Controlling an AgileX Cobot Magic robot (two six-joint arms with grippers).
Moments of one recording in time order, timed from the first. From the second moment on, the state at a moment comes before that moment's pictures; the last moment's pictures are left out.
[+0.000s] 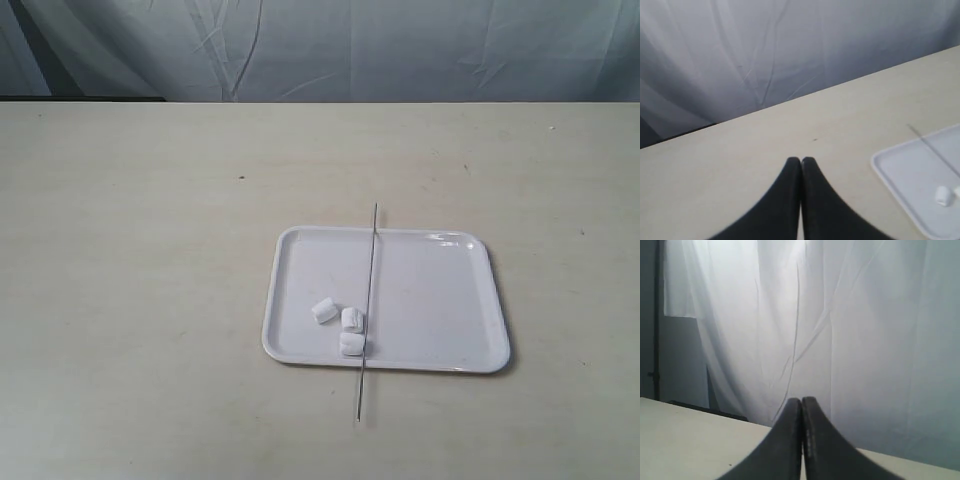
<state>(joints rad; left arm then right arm) -0.84 0.37 -0.43 0.89 0.63 -0.77 0.16 0.33 -0.43 -1.75 -0.25 1.74</state>
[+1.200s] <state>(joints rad) -0.29 0.10 -0.30 0.31 0.37 -0.24 0.27 0.23 -0.23 -1.75 -0.17 1.82</state>
